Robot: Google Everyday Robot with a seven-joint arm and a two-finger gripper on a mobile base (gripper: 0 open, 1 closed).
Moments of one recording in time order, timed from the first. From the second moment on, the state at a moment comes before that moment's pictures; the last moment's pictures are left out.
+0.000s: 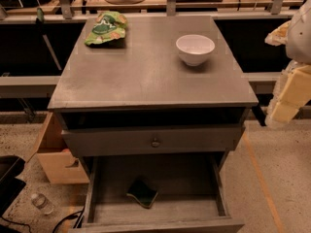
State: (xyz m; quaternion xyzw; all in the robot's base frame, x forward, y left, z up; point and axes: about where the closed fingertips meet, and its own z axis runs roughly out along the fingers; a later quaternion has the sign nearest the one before) arm 0.438 -0.214 0.986 -0.60 0.78 -0.05 0.17
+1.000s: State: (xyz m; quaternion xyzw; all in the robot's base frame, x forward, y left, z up) arm 0.420 -0.183 0.967 -0.59 0.78 -0.03 0.23
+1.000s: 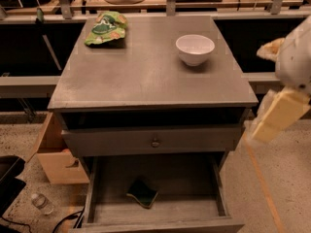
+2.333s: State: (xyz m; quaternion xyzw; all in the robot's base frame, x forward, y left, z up) arm 0.366 -0.058 0.802 -0.54 0.76 0.12 0.35
